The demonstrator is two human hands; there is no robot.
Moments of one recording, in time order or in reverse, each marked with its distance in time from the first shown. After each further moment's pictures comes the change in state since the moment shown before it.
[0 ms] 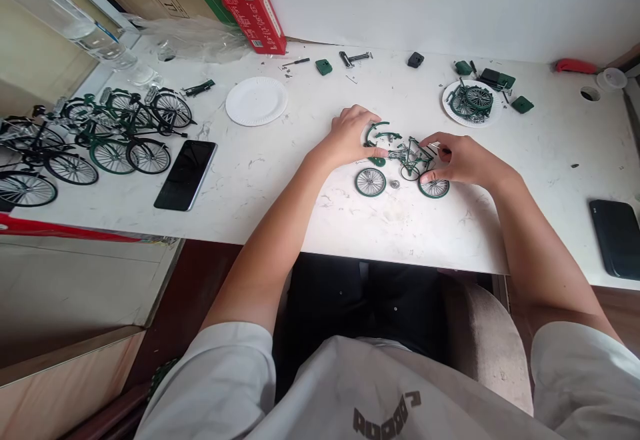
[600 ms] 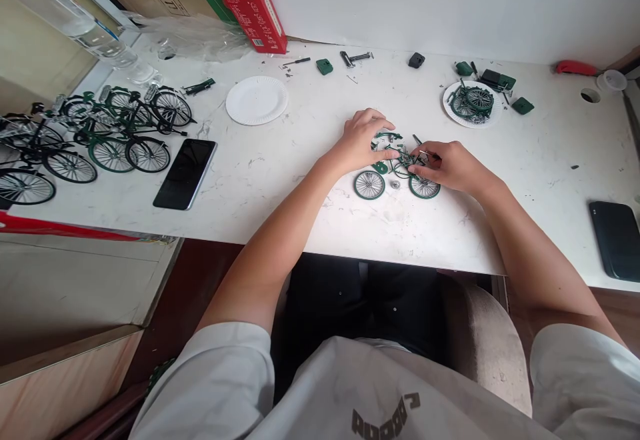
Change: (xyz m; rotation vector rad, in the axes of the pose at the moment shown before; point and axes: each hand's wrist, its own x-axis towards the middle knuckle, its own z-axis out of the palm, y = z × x) left_hand 0.000 0.017 0.018 -0.031 0.037 0.078; right_hand 0.007 -0.007 0.029 0.027 0.099 -0.169
